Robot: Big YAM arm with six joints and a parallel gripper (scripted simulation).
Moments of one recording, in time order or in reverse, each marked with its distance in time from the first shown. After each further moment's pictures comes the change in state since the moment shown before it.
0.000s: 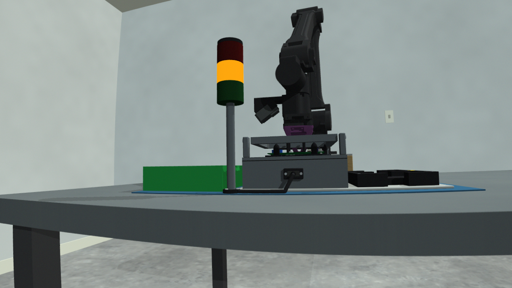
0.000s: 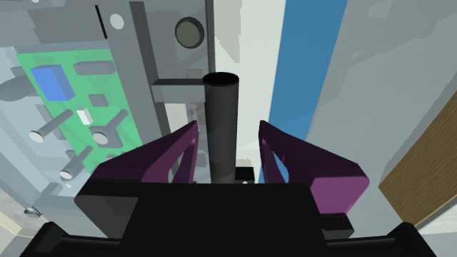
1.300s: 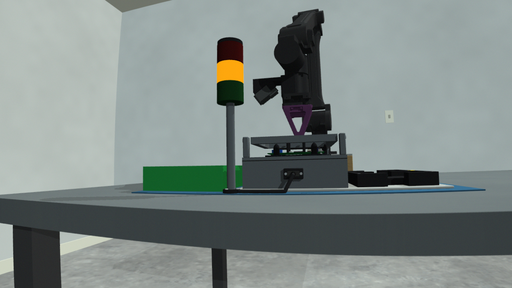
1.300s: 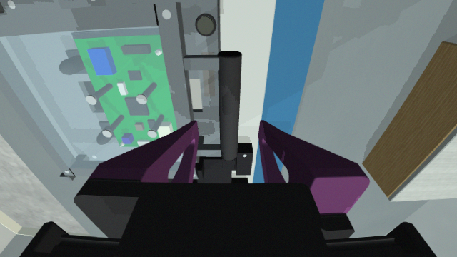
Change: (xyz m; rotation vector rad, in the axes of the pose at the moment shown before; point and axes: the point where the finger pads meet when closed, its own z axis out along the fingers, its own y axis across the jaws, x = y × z) arm 0.000 0.004 -0.046 0.014 0.004 0.000
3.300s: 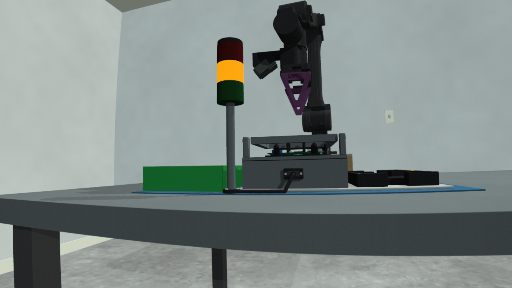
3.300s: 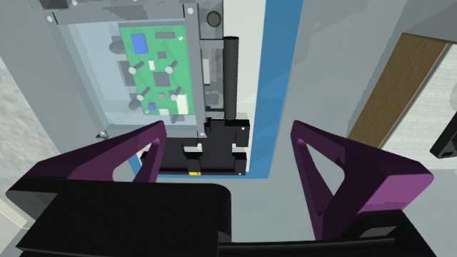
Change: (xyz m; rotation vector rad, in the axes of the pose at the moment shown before) arm 0.000 0.001 -0.068 -0.008 -0.001 0.000
